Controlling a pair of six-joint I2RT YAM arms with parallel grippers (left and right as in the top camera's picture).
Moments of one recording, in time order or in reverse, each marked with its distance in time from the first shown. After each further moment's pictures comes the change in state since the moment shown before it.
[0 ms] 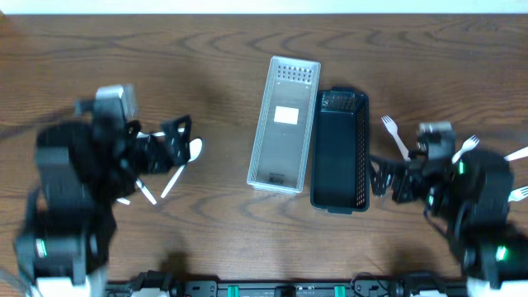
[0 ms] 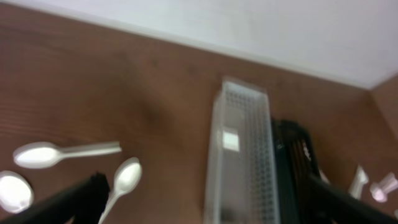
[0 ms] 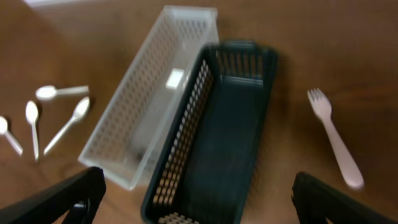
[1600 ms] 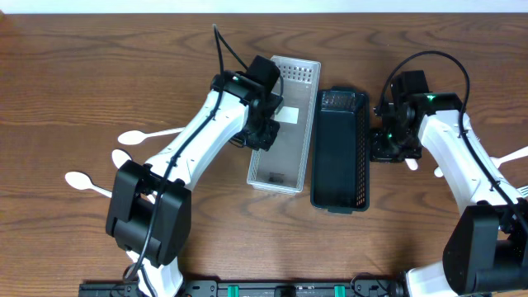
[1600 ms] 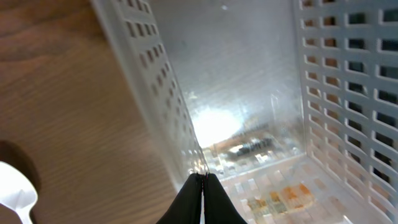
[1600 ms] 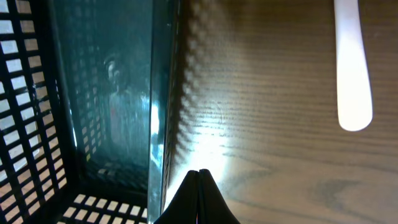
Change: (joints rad) left arm -0.494 0.926 0.202 -0.112 -0.184 0.236; right arm 0.019 0.853 0.239 -0.185 0.217 -0.069
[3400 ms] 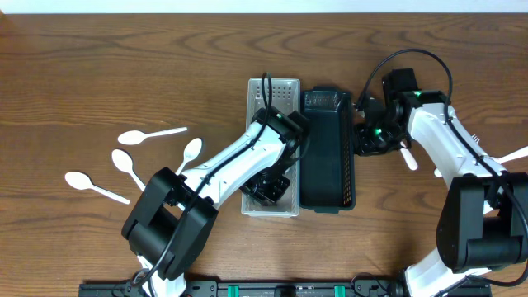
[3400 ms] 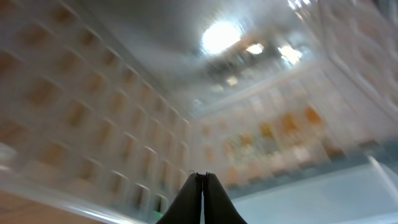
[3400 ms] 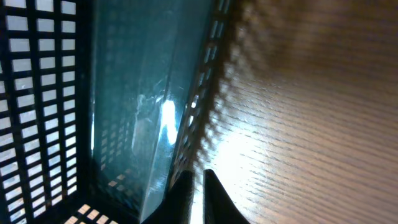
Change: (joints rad) left arm -0.218 0.000 -0.142 -0.249 -0.065 -0.066; right arm 0.006 0.119 -0.001 0.142 -0.217 -0.150
